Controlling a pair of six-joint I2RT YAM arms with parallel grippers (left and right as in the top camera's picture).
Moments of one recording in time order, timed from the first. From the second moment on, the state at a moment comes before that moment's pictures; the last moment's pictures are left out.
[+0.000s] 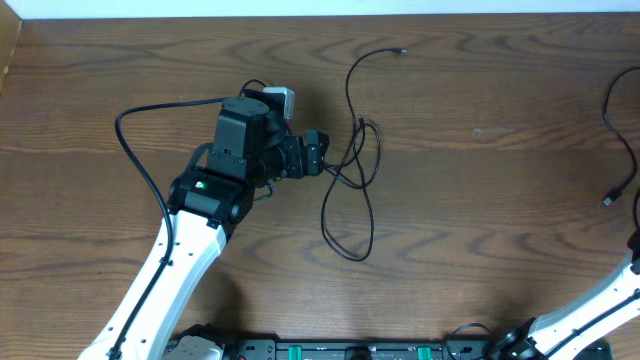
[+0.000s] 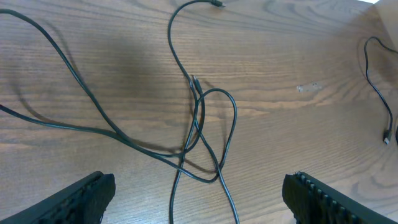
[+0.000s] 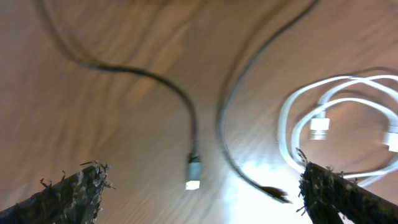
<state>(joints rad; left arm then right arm) -0.34 1.28 1.04 -0.49 0.23 -0.35 -0.77 2.22 2.22 -1.30 -0.04 0.08</state>
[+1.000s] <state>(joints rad) -0.34 1.28 1.04 -0.49 0.22 -0.35 -0.10 2.22 2.07 -1.22 -0.56 -0.16</state>
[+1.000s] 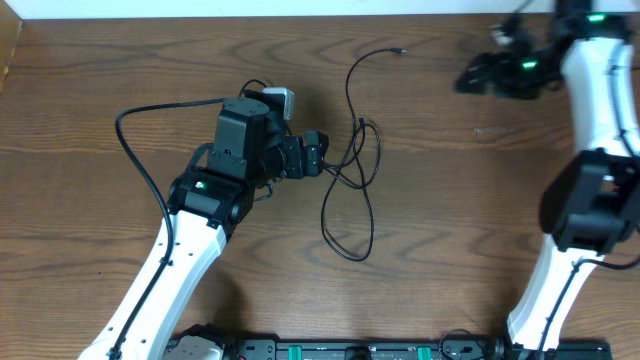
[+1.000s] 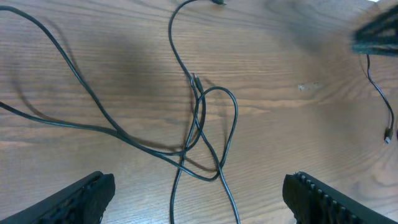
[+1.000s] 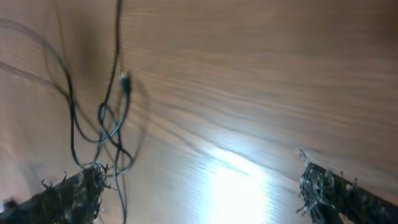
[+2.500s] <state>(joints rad) -0.34 1.28 1.04 -0.64 -0.48 -0.33 0.62 2.31 1.81 -0.88 -0.24 -0.16</state>
